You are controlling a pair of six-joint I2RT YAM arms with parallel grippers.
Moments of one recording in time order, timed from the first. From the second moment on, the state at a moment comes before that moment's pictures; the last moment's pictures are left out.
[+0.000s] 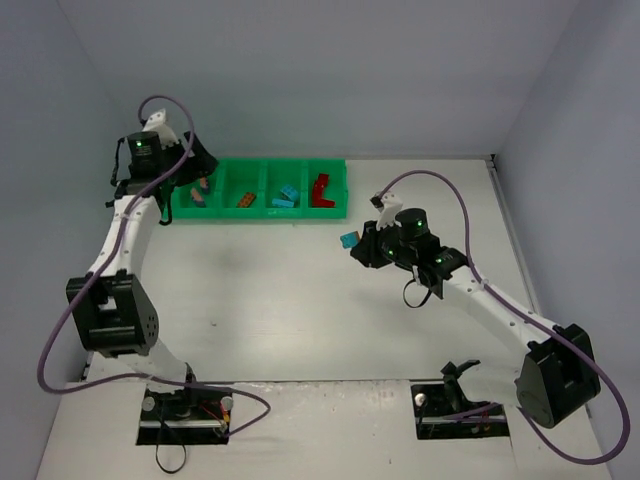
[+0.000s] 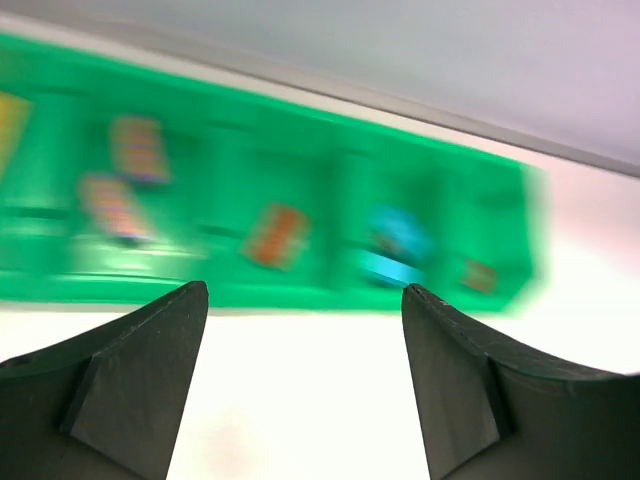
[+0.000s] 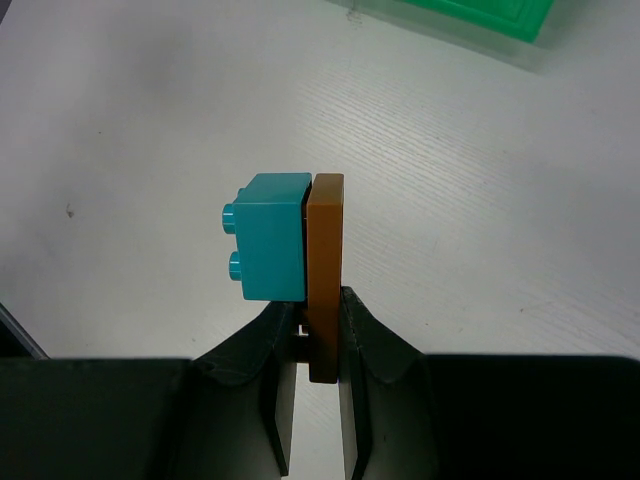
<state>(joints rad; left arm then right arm) 0.10 1.66 1.49 -0.29 0.26 -0.34 0.50 1.23 0.82 -0.13 -0.26 0.27</state>
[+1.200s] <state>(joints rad) -0.64 1.52 1.16 0.08 0.35 -0.60 0.50 1.16 0.82 -0.11 -0.27 0.31</state>
